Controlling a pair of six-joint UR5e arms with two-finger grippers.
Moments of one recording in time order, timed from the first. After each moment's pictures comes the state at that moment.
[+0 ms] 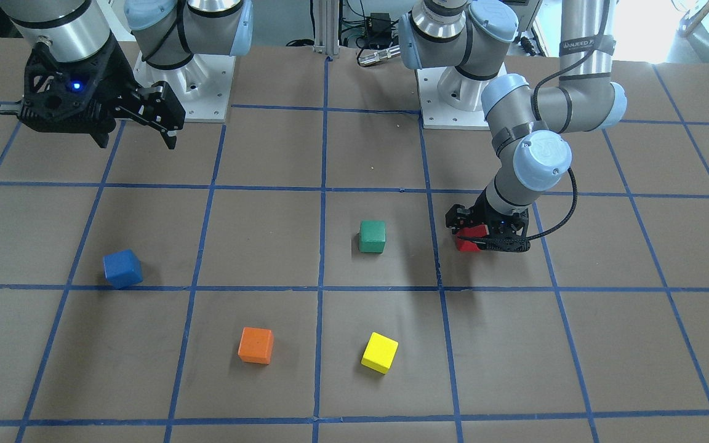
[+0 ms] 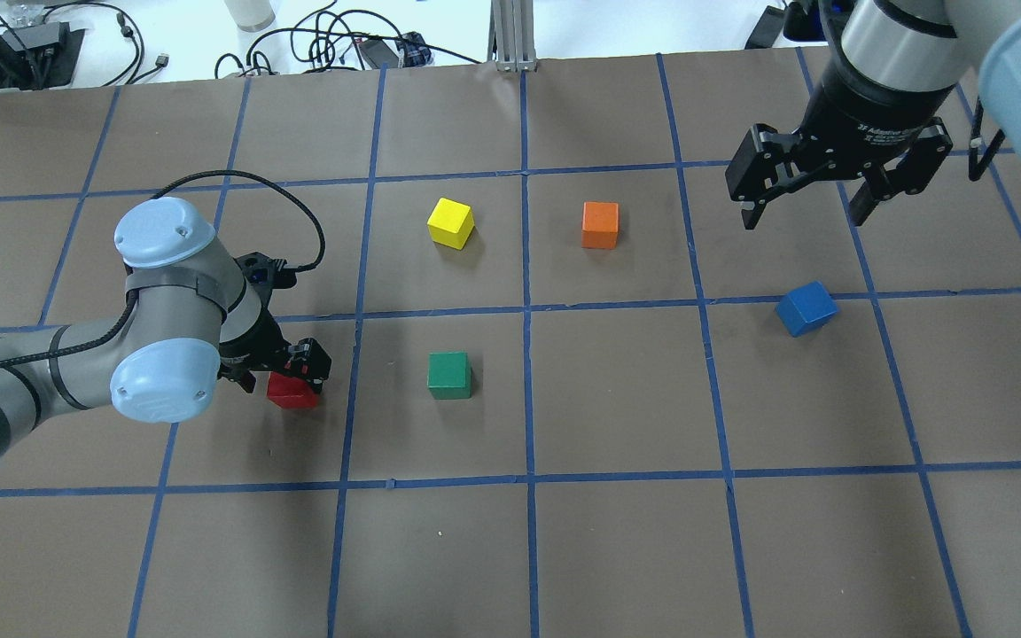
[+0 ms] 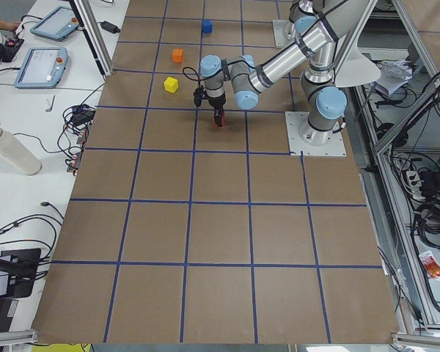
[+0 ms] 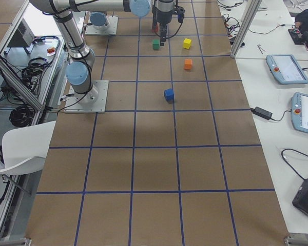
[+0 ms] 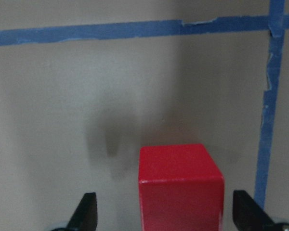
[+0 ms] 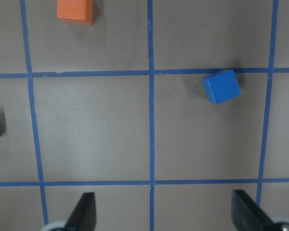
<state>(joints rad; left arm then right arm) -1.41 -1.77 -2.16 -0.92 1.60 0.21 1.55 -1.61 1.59 -1.52 -1.56 -0.01</state>
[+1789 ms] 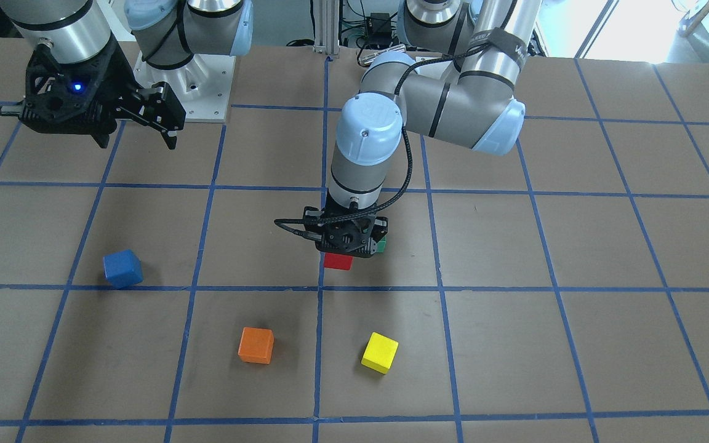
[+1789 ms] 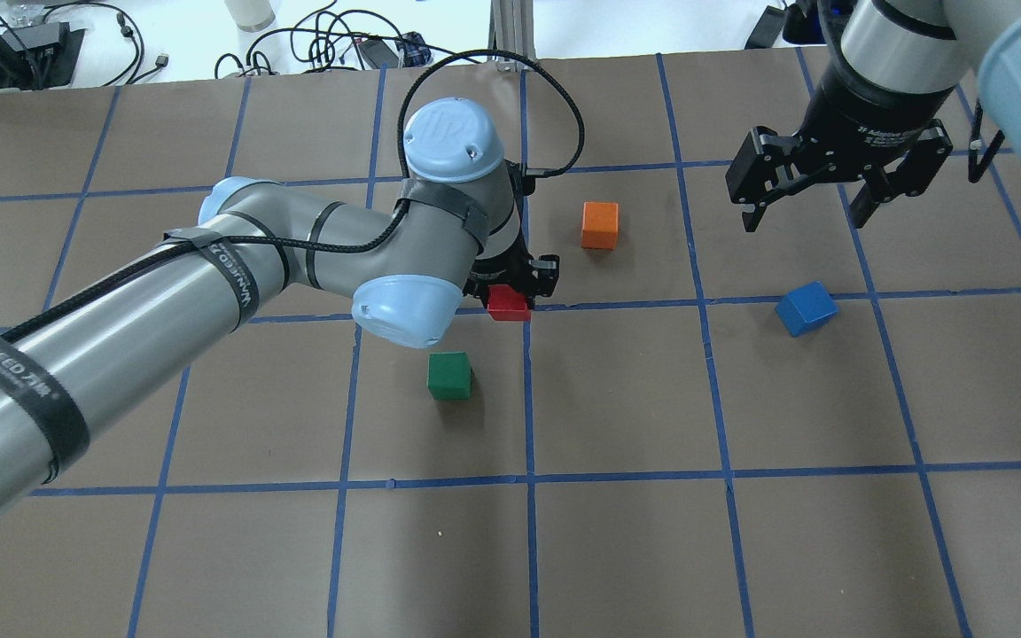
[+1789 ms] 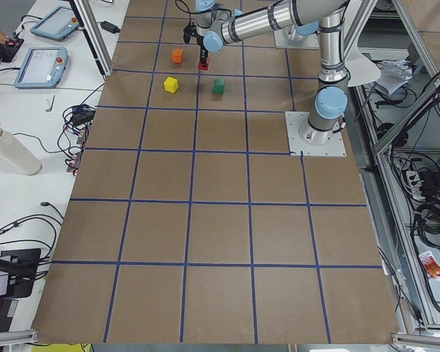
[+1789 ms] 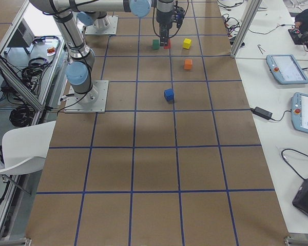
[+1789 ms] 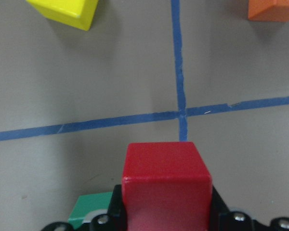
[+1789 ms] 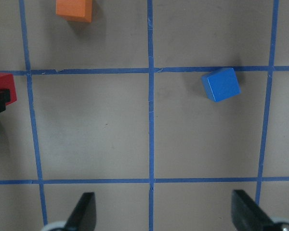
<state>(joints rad) -1.94 -1.98 -1.73 -0.94 1.50 -0.28 1.55 -1.61 1.59 -1.51 -1.56 -0.02</state>
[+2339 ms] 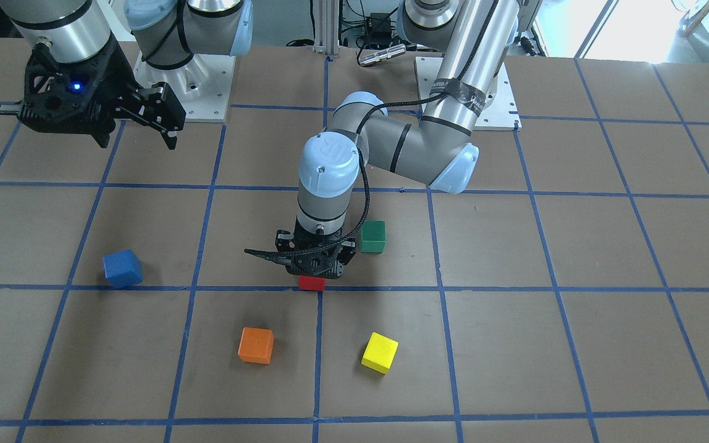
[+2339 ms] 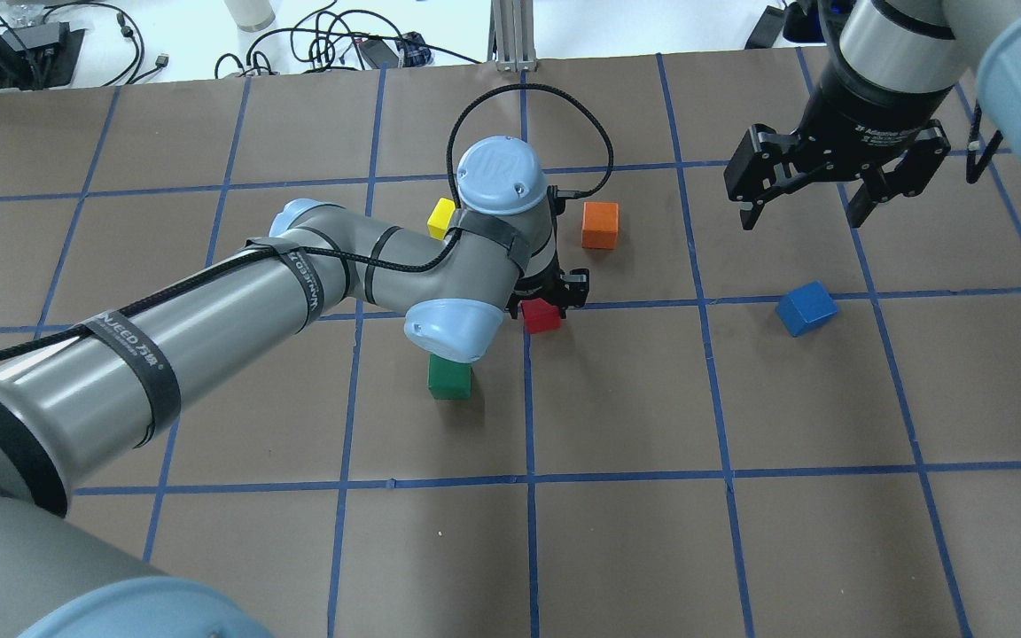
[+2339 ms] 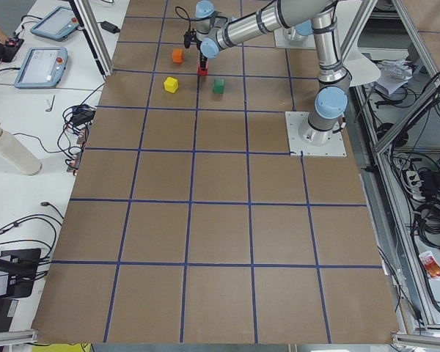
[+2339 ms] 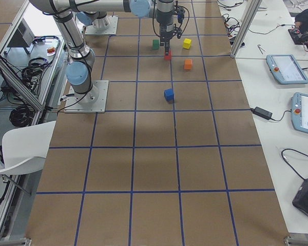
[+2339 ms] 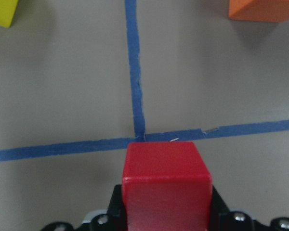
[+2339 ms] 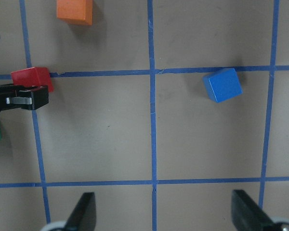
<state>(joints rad) -1.98 -2.08 -1.71 -0.83 1.50 -0.34 1.55 -1.60 1.59 -1.52 -1.56 0.00</state>
